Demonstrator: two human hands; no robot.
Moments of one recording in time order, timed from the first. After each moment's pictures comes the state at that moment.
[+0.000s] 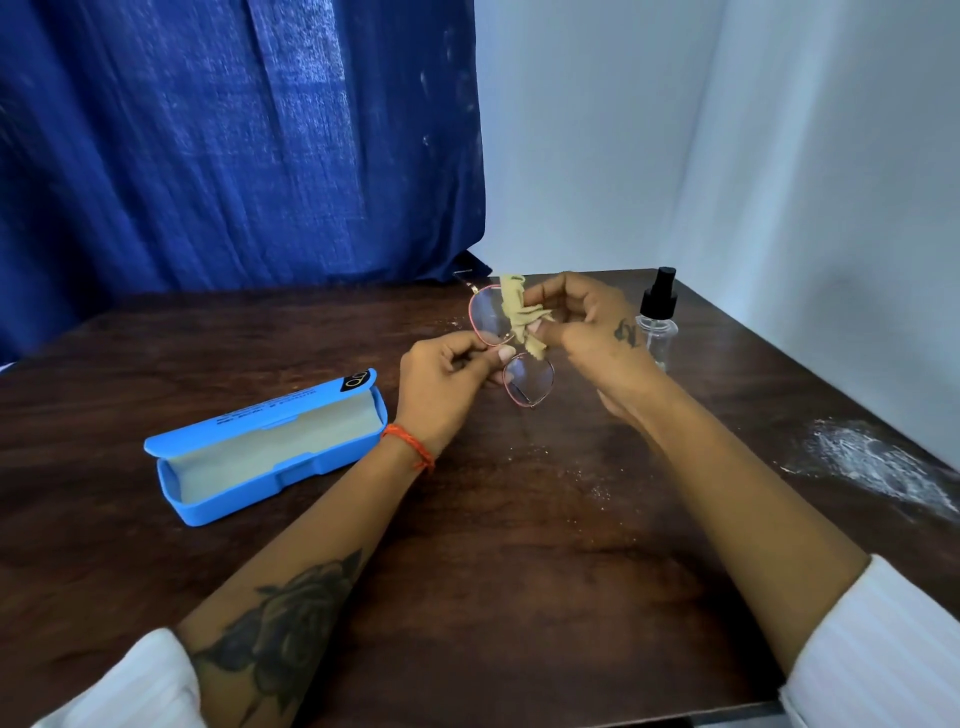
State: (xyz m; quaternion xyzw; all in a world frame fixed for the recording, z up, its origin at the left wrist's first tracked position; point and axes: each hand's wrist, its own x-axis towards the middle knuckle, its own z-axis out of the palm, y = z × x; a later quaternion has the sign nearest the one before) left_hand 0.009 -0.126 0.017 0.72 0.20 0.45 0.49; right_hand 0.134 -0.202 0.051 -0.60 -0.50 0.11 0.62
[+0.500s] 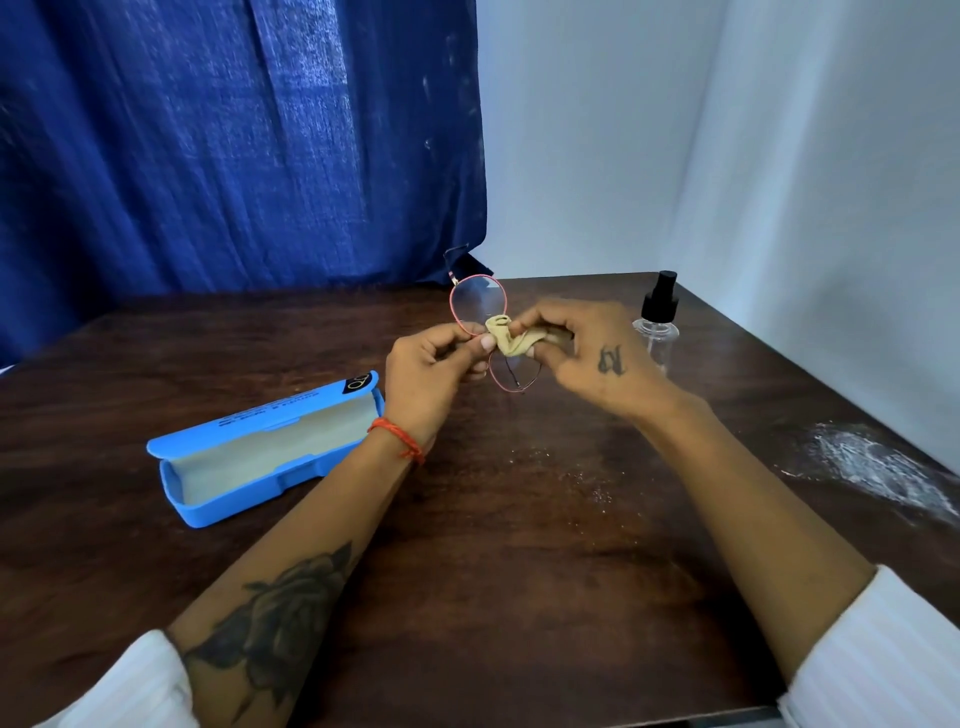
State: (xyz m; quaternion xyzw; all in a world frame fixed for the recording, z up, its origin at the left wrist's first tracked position) left_hand 0.007 -0.118 0.021 0.67 0.21 0.47 0.53; right_hand 0.143 -0.209 0.048 -0.63 -0.65 -0.06 0.42
